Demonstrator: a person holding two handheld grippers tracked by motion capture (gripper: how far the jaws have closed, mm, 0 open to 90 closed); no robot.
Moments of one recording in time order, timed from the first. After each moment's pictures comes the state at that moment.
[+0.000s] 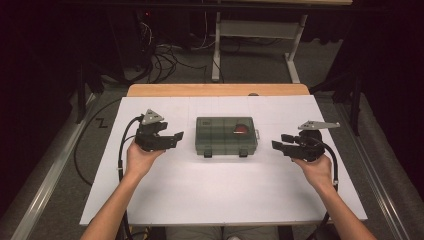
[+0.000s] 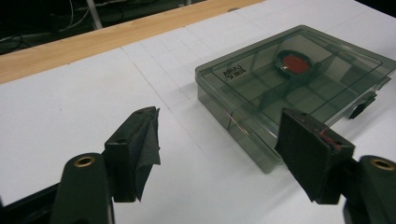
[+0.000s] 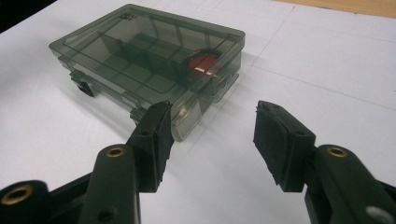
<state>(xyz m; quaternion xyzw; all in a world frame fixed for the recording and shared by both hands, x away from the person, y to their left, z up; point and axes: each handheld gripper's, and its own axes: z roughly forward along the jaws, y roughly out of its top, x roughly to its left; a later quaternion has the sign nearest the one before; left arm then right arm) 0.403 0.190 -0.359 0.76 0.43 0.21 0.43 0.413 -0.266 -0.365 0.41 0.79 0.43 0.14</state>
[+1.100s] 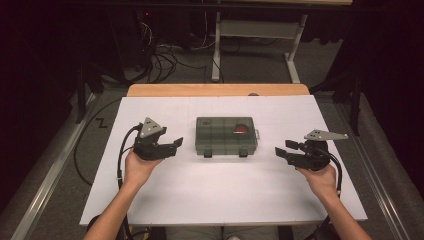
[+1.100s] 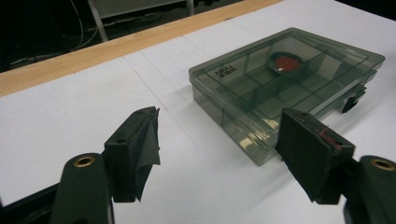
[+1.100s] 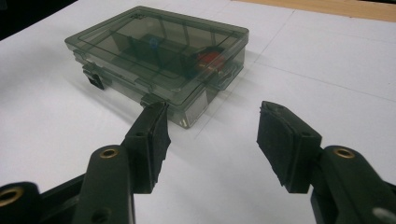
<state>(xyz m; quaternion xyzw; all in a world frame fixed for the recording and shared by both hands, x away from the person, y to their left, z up) 0.377 0.189 -0.365 0.75 0.42 0.24 0.45 0.388 -0.276 -0.372 0.40 0.78 0.45 0.15</state>
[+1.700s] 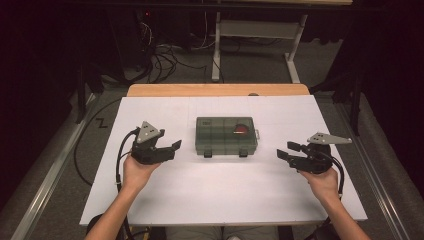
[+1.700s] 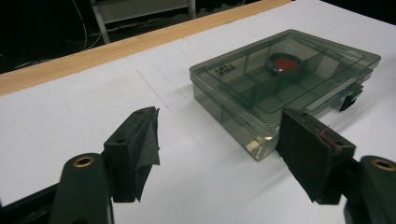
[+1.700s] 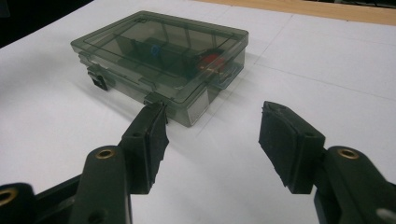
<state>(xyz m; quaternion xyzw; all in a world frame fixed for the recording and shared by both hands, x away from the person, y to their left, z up) 0.367 0.193 -0.371 0.74 0.42 0.25 0.45 0.381 -0.281 -0.374 0.40 0.78 0.46 0.16</state>
